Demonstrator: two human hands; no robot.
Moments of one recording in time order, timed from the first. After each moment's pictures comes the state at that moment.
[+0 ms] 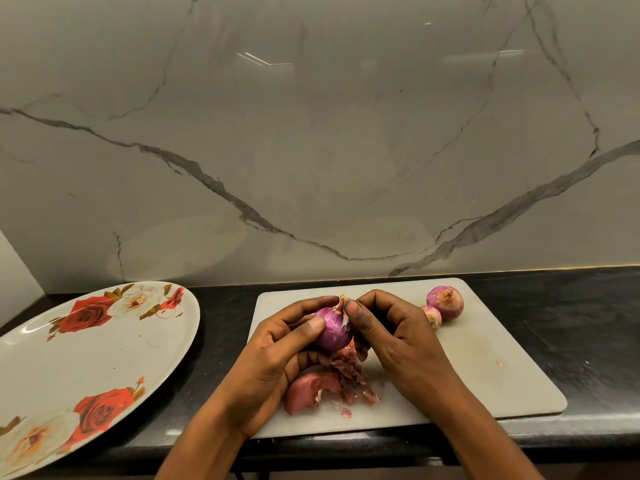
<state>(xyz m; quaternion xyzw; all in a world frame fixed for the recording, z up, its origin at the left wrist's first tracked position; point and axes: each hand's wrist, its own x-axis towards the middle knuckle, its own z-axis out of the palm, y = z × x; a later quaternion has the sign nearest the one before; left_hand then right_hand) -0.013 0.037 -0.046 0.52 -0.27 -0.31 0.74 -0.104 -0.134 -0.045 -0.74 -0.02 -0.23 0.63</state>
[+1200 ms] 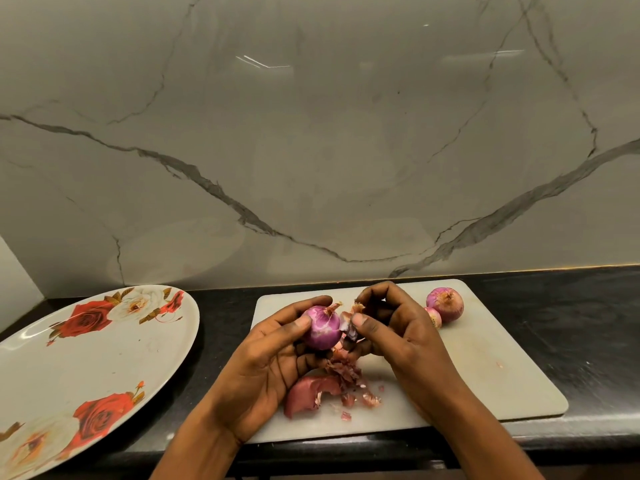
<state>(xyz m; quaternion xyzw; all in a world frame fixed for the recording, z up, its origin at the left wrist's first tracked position) -0.011 0.044 -0.040 0.47 -0.24 -0.36 0.77 -0.108 -0.138 -0.048 -0.70 0.01 -0.24 0.67</state>
